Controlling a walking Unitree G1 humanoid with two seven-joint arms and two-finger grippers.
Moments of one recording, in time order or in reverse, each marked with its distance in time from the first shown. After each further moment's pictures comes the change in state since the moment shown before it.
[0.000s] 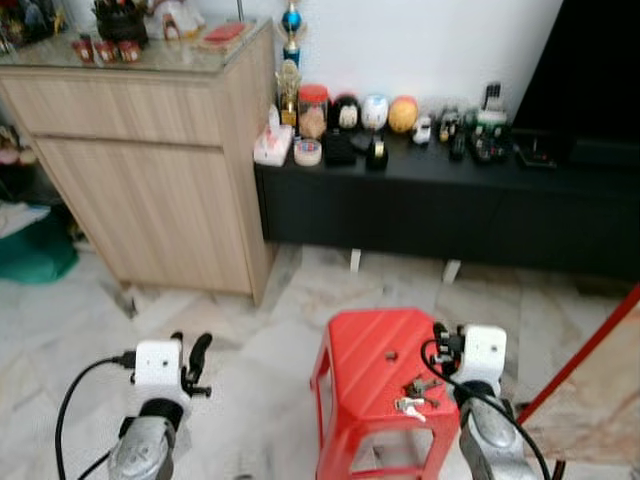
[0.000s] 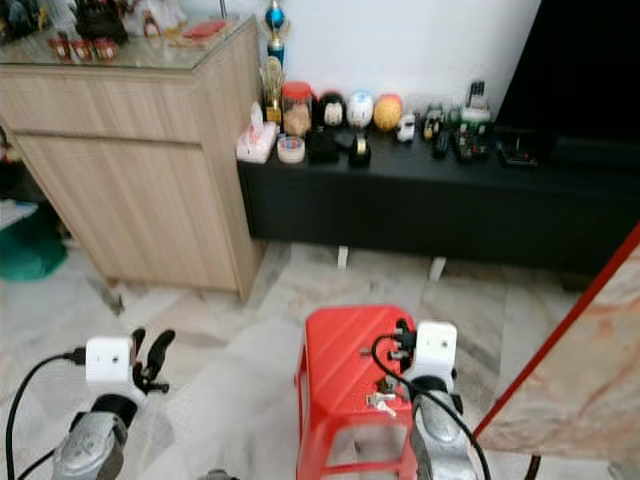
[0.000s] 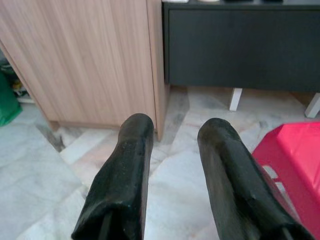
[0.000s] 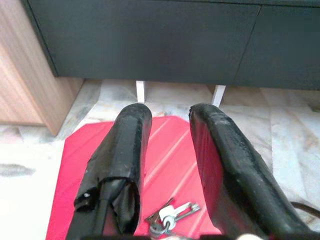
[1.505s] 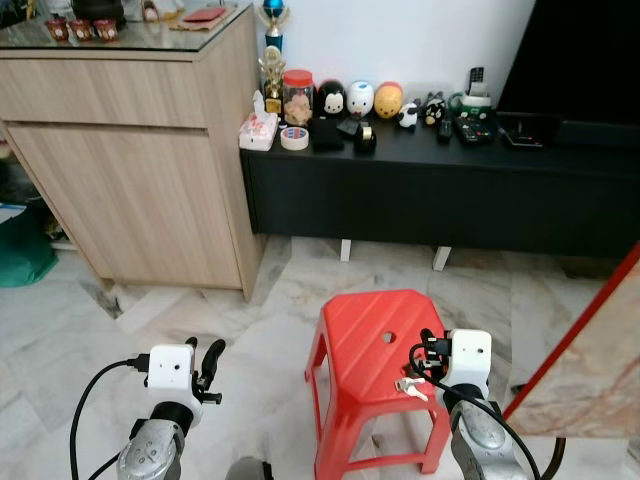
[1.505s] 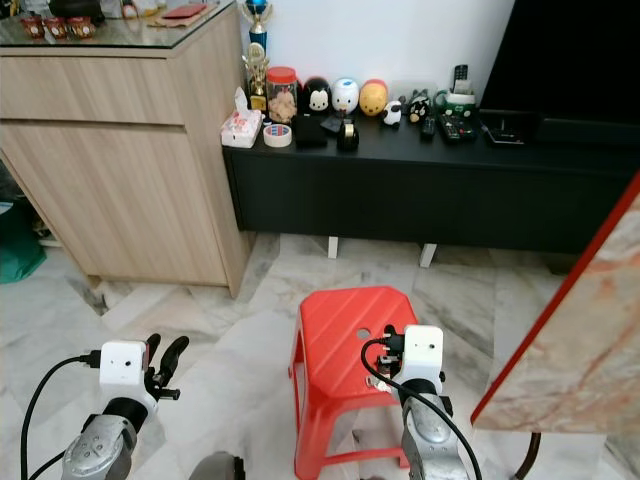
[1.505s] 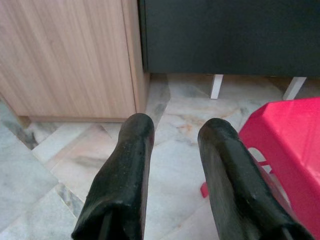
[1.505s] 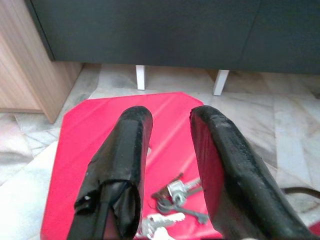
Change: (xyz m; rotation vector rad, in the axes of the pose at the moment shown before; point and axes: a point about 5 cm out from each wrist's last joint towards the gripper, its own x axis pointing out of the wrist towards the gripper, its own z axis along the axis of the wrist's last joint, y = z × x) left arm 0.001 -0.008 -0.007 -0.014 0.031 -0.055; right arm 0.000 0.009 -0.008 -0.010 0.043 0.033
